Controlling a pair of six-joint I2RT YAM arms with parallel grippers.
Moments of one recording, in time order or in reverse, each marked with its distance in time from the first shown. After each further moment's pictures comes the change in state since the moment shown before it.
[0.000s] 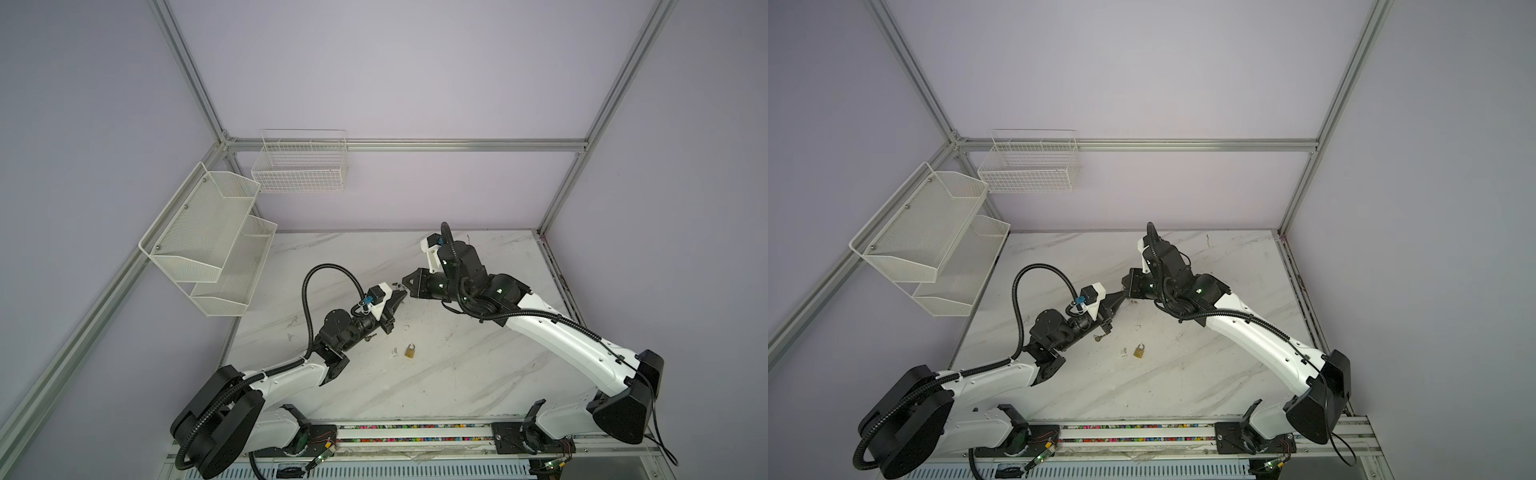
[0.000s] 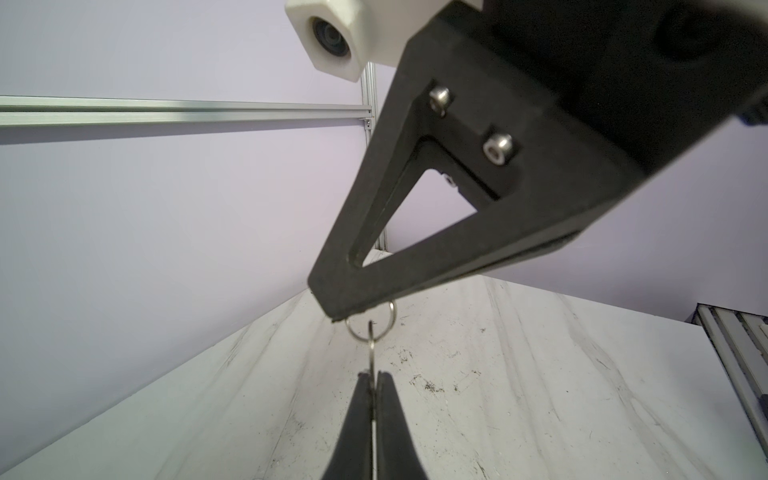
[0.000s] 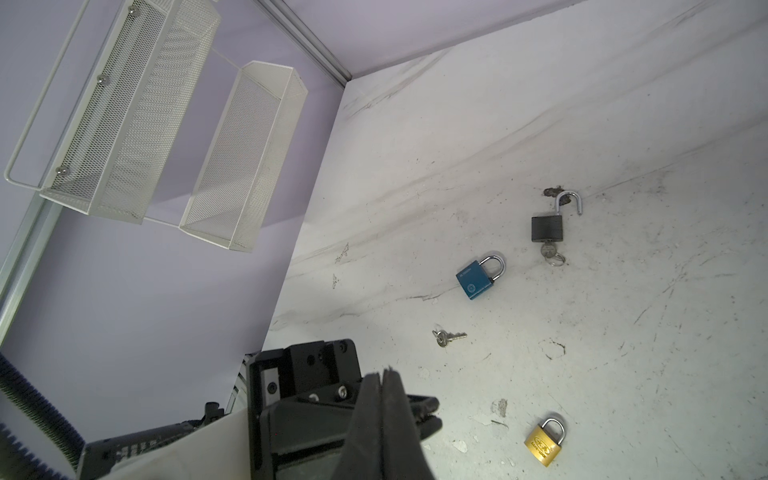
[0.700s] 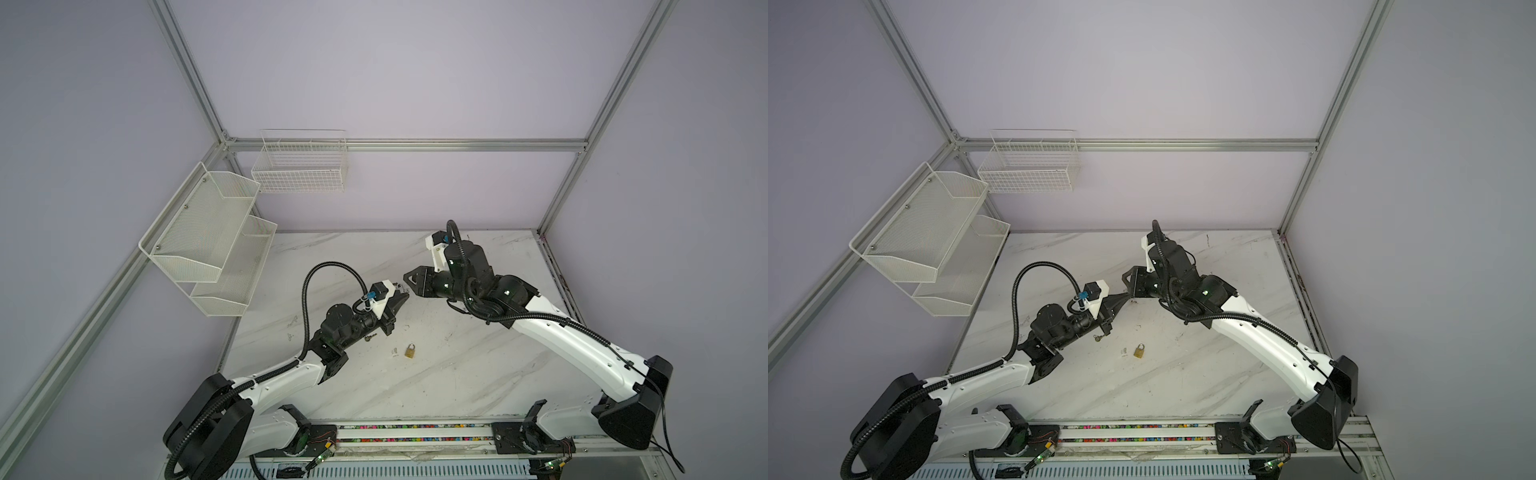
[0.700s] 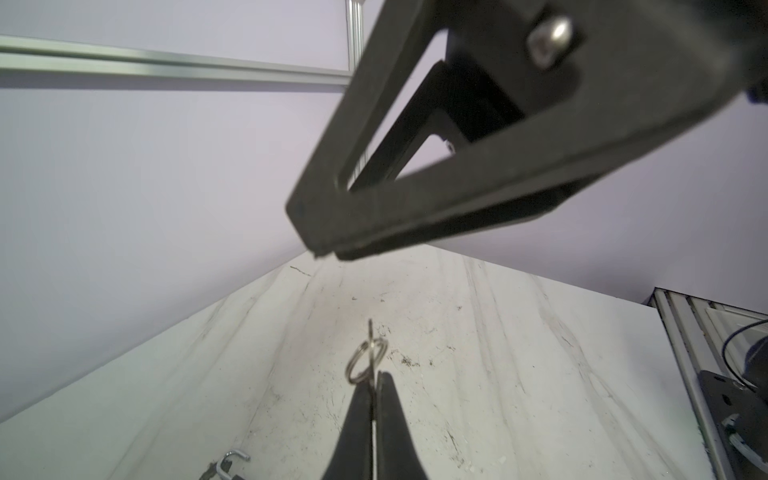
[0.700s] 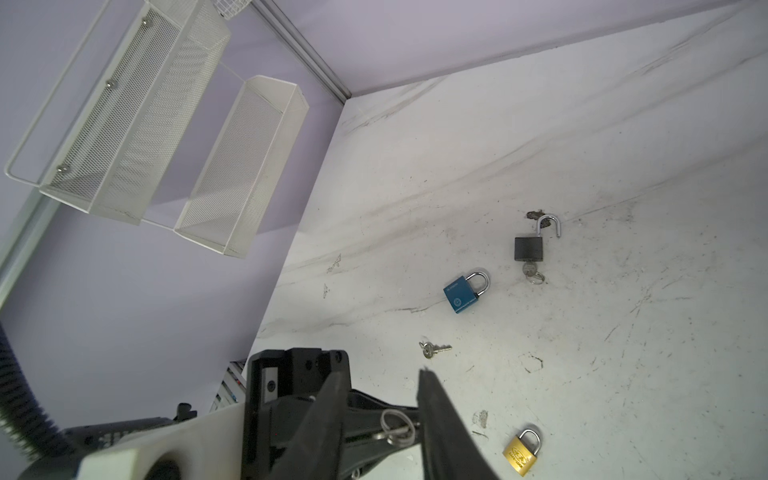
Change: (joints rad) left arm 0.000 -0.064 0.058 -0.238 0.047 -0.047; right arm -0.016 -0.052 -0.019 0.006 0.028 -0.077
